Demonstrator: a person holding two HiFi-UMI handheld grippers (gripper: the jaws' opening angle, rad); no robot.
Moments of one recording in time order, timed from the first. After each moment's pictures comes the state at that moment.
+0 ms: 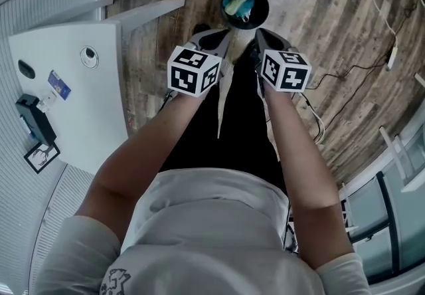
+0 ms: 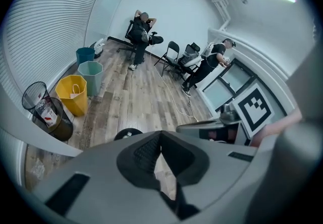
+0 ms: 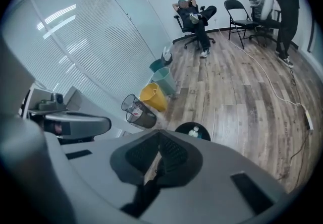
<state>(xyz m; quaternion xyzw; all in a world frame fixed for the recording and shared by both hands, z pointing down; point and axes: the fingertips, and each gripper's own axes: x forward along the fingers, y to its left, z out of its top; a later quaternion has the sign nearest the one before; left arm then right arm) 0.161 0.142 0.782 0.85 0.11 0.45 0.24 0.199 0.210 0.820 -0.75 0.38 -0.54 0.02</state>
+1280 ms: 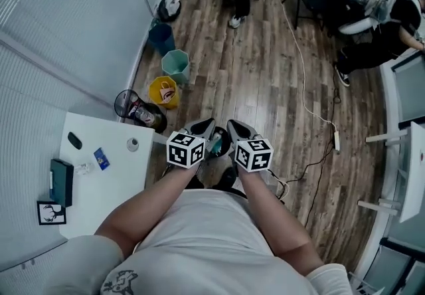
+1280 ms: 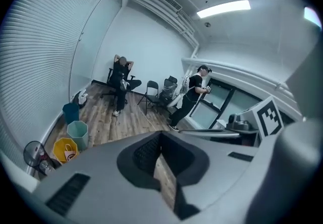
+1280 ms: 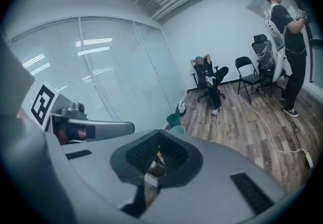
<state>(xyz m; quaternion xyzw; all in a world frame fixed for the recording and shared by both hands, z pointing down) 0.225 0.152 0.477 0.93 0.15 0.27 0.18 0.244 0.201 0.489 -0.84 0.44 -0.32 0.07</state>
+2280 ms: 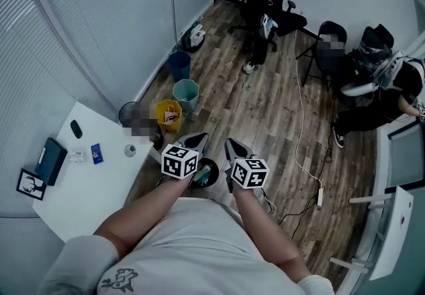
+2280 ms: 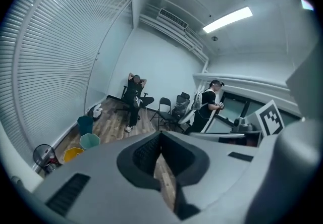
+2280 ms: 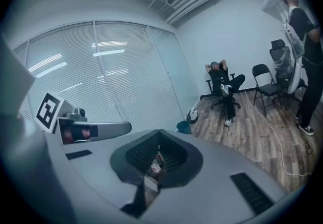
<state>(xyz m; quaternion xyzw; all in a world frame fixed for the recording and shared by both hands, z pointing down) 0.250 0.124 0.413 0.96 0.04 0.19 0.19 0.286 0.193 0.423 -0.81 0.51 -0.27 0.06</state>
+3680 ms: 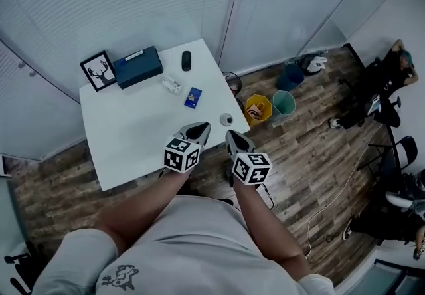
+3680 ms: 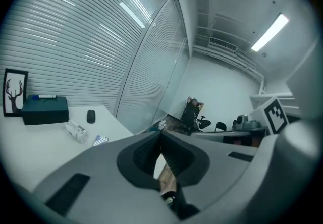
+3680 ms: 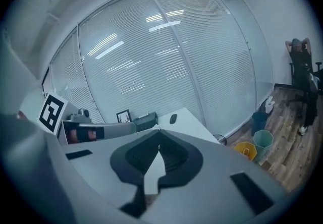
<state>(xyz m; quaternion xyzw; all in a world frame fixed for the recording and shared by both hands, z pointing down) -0.104 -0.082 0.424 0.92 -0.30 0.11 0.24 -0.042 -0.051 0.428 -0.57 0.77 -0.27 -0.05</state>
